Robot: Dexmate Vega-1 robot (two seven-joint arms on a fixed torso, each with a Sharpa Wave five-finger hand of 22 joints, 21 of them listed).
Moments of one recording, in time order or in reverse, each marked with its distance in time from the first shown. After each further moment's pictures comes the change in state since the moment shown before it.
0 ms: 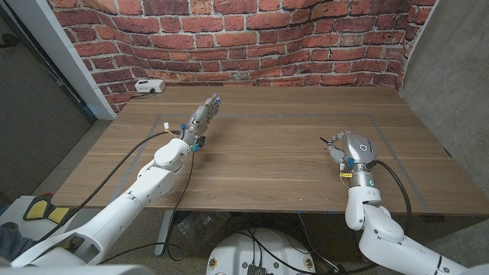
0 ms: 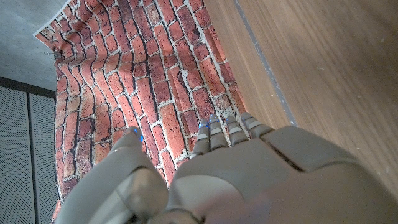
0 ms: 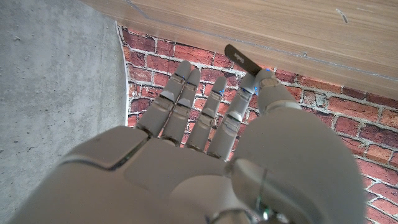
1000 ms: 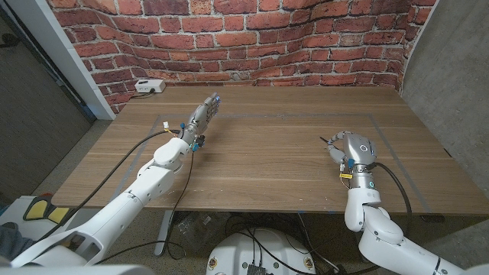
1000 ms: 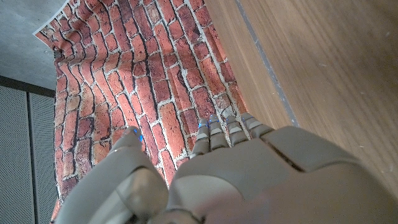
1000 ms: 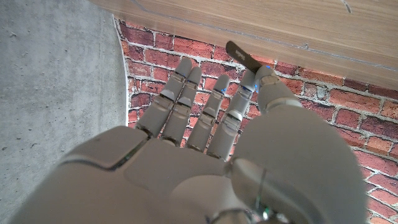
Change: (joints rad) left arm -0.011 -0.004 -0.001 0.017 -0.005 -0.002 -0.011; left_hand 0.000 0.000 -0.004 -0.004 0.000 0.001 0.001 0.000 0.000 0.000 0.000 0.000 0.000 0.000 0.000 0.000 0.000 -0.005 0.005 0.000 0.000; right arm -0.014 0.023 0.018 0.027 -0.015 0.047 -0.038; right_hand 0.021 -0.005 0.007 -0.004 -0.001 0.026 0.008 0.016 0.000 0.039 -0.011 0.004 0.000 0.036 -0.003 0.000 0.000 0.025 -0.003 0.013 0.005
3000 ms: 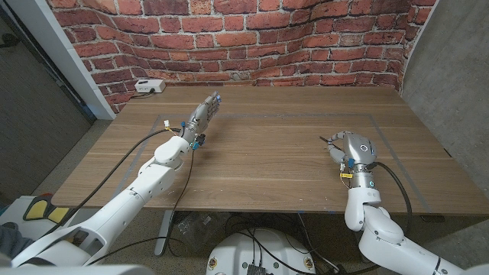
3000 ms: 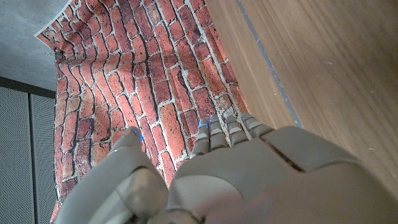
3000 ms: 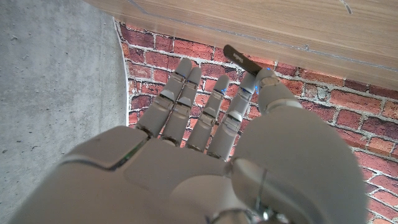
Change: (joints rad) left arm -0.026 -0.010 0.008 0.034 0.002 -0.009 -0.021; left_hand 0.003 0.003 -0.004 0.004 0.000 0.000 0.000 0.000 0.000 -0.004 -0.004 0.000 0.000 0.000 0.000 0.000 0.000 0.000 0.000 0.000 0.000; right arm -0.003 0.005 0.011 0.000 0.001 0.006 0.014; right_hand -0.011 -0.011 -0.004 0.004 -0.007 -0.049 -0.012 -0.039 -0.003 -0.006 0.006 -0.019 0.000 0.000 0.000 -0.012 0.000 -0.006 0.002 0.000 0.000
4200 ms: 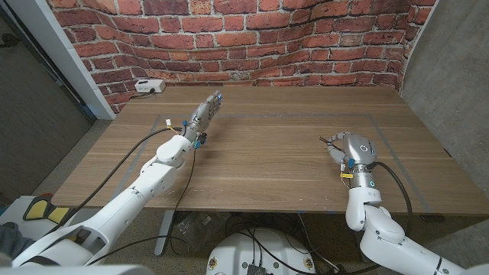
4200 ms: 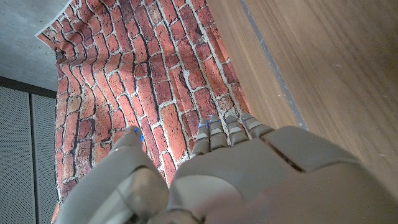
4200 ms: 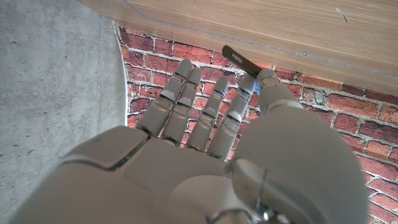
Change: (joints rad) left arm -0.008 -0.011 0.005 0.000 0.006 0.005 0.012; left_hand 0.005 0.005 -0.003 -0.003 0.000 0.000 0.000 0.000 0.000 0.000 0.000 0.000 0.000 0.000 0.000 0.000 0.000 0.000 0.000 0.000 0.000; right arm 0.000 -0.011 0.002 0.002 0.006 0.002 0.022; right_hand -0.009 -0.009 -0.004 0.004 0.000 -0.021 0.000 -0.014 0.000 -0.011 0.000 -0.011 0.000 -0.009 -0.002 -0.003 0.000 -0.009 0.002 0.000 0.000
